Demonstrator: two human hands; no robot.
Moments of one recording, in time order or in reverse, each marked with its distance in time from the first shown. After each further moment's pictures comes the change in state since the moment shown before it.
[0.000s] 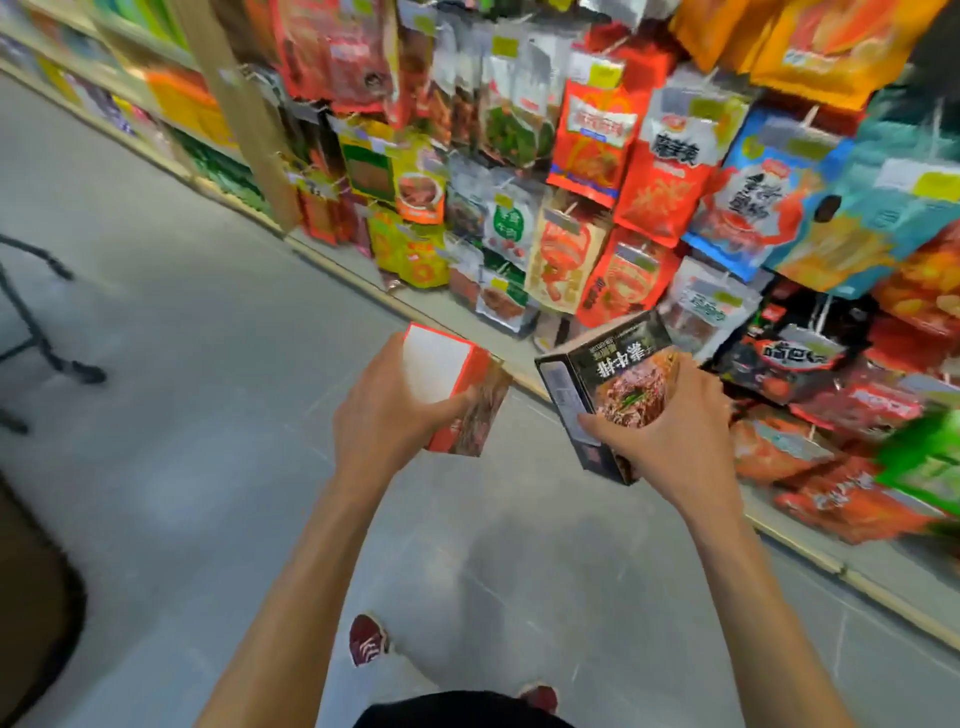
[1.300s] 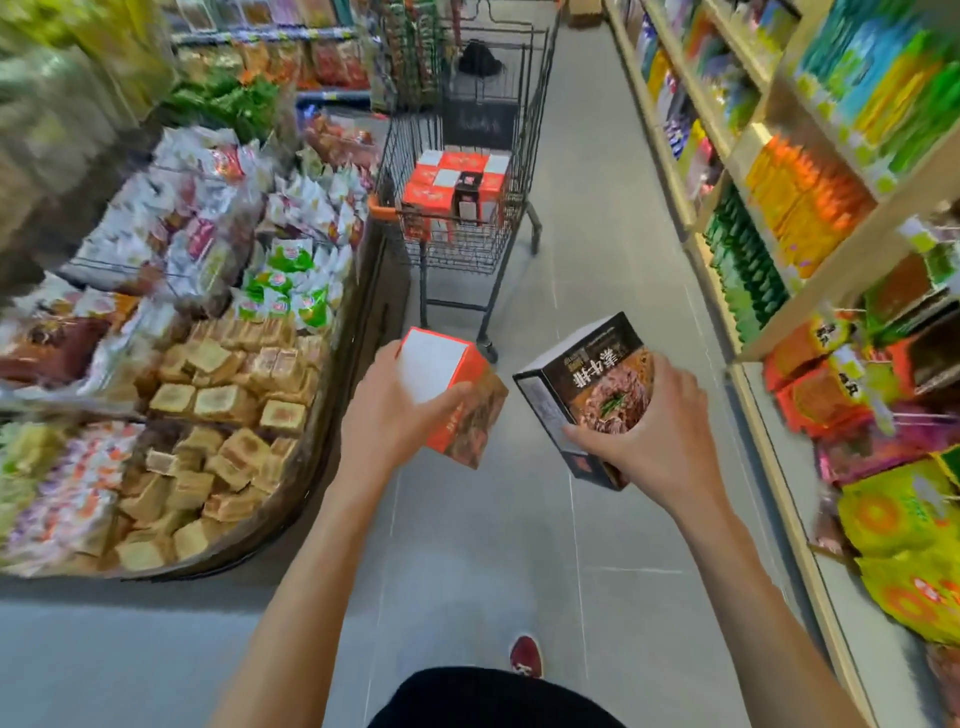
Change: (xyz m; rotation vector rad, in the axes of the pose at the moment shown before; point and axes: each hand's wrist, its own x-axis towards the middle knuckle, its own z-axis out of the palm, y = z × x) left_hand 0.287 -0.554 -0.489 -0.134 0.657 -0.751; right_hand 0.118 -0.774 0.563 0.092 -0.652 -0.873
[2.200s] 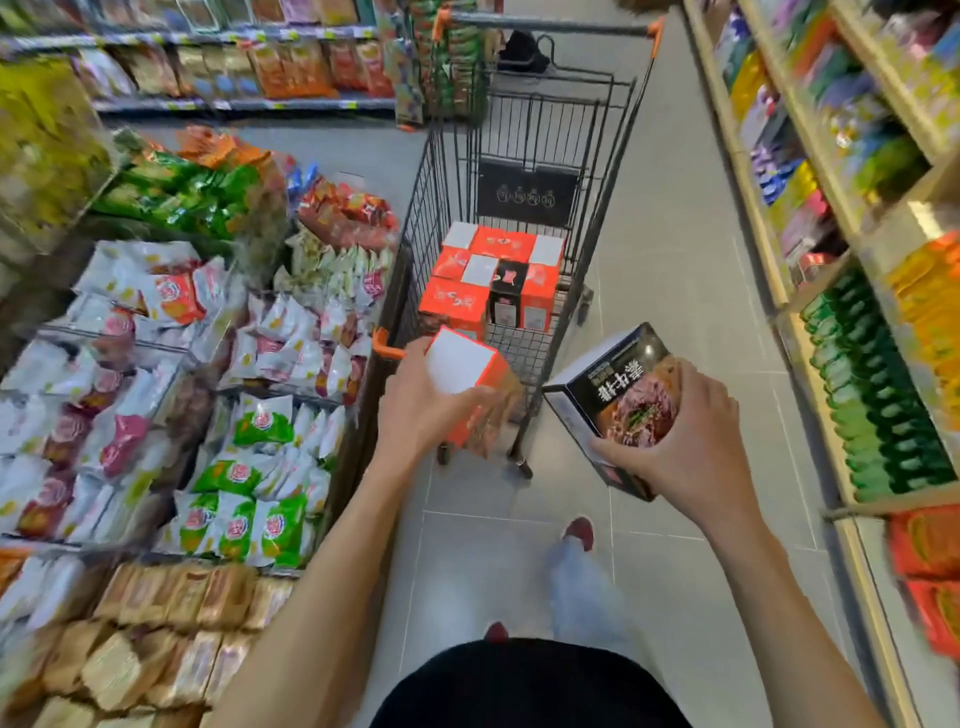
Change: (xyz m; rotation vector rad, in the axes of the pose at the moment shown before) left_hand 0.556 0.028 0.051 -0.065 -0.051 -0.147; right_hand 0.523 -0.077 0.127 -0.069 -0.100 0.009
